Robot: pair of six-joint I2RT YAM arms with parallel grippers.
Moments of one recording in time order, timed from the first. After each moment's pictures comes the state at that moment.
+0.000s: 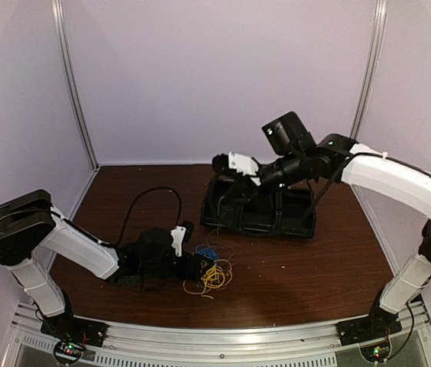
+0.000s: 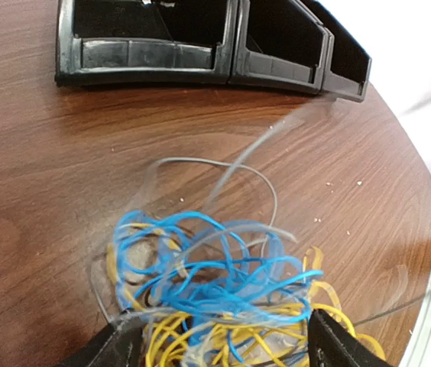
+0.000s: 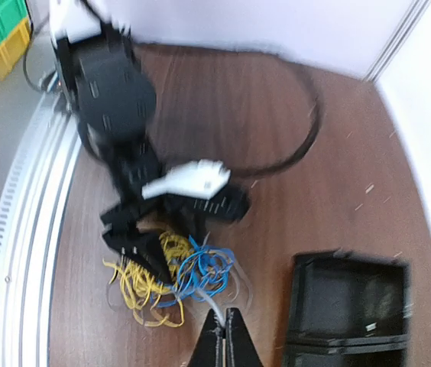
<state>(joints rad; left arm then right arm) -1.01 1.67 0.54 0.60 -0.05 -0.60 0.84 1.64 1.49 -0.65 -0.47 -0.60</state>
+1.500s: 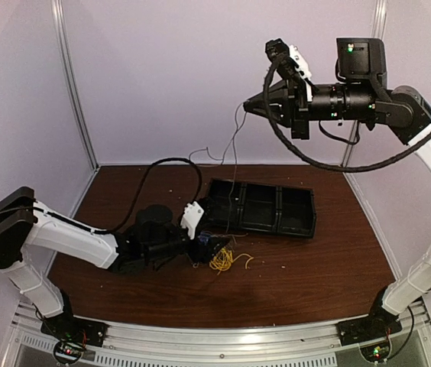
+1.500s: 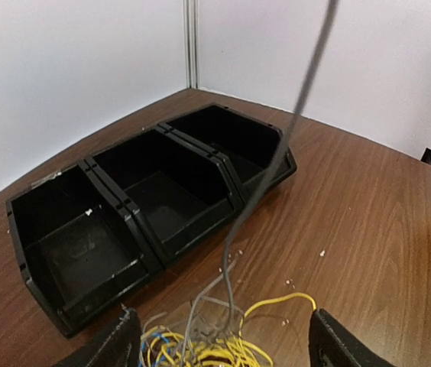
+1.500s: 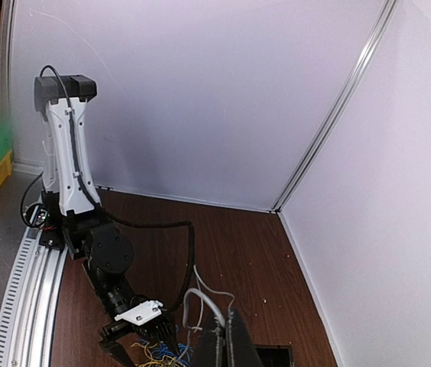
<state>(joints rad) -1.03 1.59 0.69 0.64 -0.03 -0.04 0.82 1.47 1.98 -0.71 -0.47 -0.47</state>
